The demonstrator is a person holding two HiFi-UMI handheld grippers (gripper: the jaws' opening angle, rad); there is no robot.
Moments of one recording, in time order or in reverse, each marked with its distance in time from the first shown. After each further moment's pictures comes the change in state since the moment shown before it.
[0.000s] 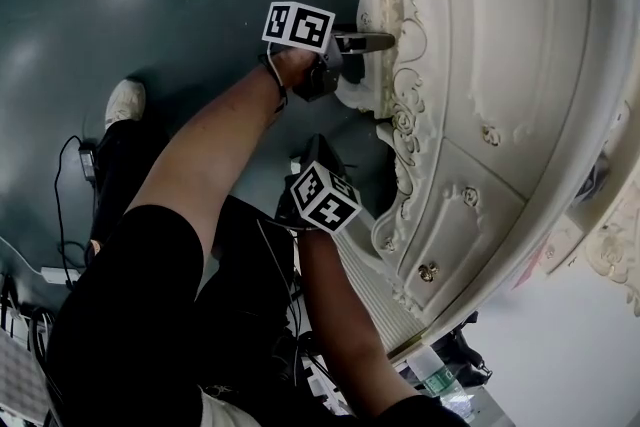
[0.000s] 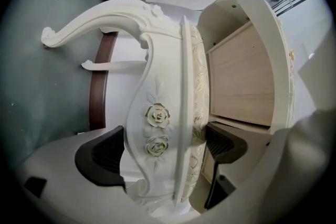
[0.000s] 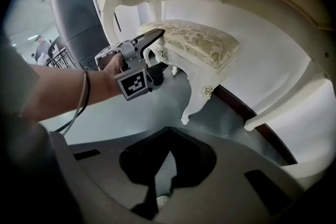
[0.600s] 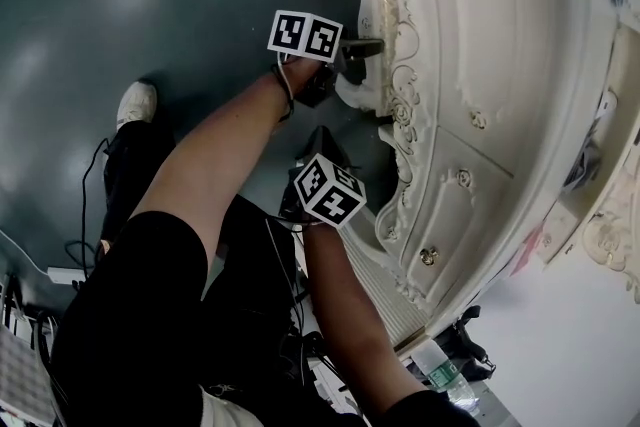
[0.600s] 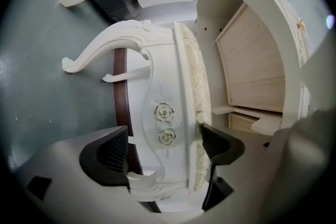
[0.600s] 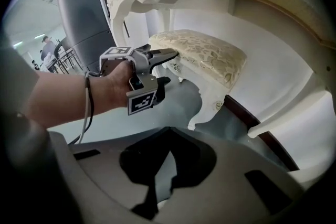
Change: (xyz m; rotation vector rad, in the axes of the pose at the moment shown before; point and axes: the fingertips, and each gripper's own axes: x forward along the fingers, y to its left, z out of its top) left arm -0.024 0.006 -0.003 0.103 0.042 0.282; right arm -0.020 0.031 0.025 -0.032 -0.045 0.030
